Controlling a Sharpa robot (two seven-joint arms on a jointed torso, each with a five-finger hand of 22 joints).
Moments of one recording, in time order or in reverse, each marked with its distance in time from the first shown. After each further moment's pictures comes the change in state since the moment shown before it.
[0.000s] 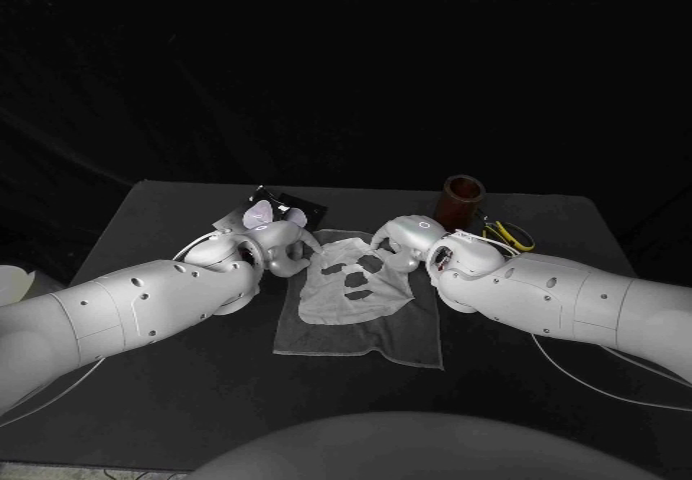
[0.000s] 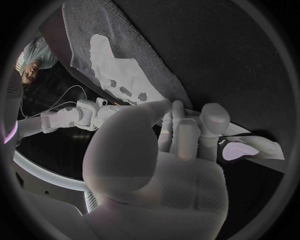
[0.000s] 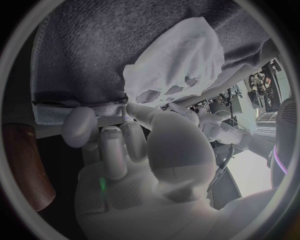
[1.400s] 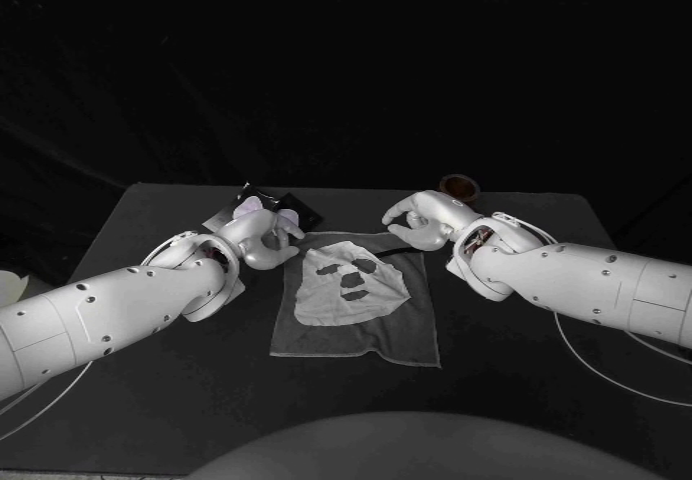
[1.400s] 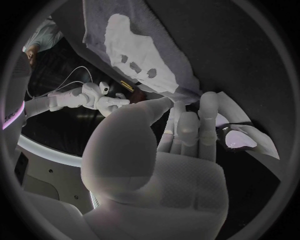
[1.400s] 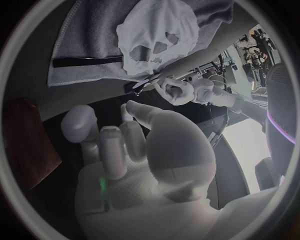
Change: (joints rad) left arm -0.009 -0.123 0.043 0.115 0.184 -0.117 0.138; left_hand -0.017 -0.036 0.006 0.019 0.000 0.050 0.081 0.040 0.030 -0.056 0.028 -0.006 -0.022 -0.162 0.025 -0.161 -0.250 0.033 -0.170 0.018 -0.247 -0.203; right arm 0.054 -0.174 0.013 0.155 0.306 -0.099 0.198; right_hand 0.014 -0.022 -0.046 -0.018 0.000 0.029 0.014 0.000 -0.009 0.002 0.013 -0.025 -0.001 0.002 0.006 -0.013 0.000 -0.001 -0.016 0.009 -0.035 -0.025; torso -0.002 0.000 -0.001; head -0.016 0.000
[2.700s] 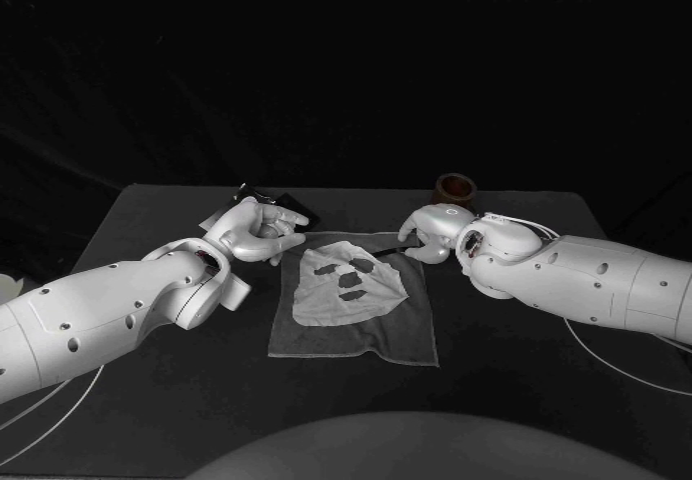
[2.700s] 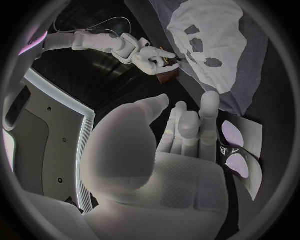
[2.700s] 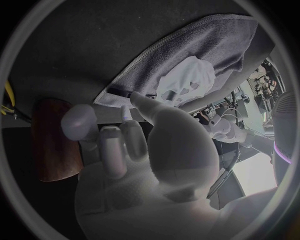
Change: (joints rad) left arm 0.001 -0.075 0.016 0.126 0.543 0.033 0.199; left_hand -0.006 -0.014 -0.044 -0.012 0.000 -0.011 0.014 -0.012 -0.001 -0.019 0.008 -0.033 -0.039 -0.018 0.009 -0.002 -0.008 -0.002 -0.001 0.014 -0.004 0.002; right arm 0.001 -0.004 -0.005 -0.024 -0.340 0.217 -0.247; right_hand 0.006 -0.085 -0.096 -0.011 0.000 -0.026 0.003 -0.031 -0.035 0.000 -0.001 -0.013 0.000 -0.002 0.002 -0.004 0.000 0.000 0.000 0.000 -0.023 -0.008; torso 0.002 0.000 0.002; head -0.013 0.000
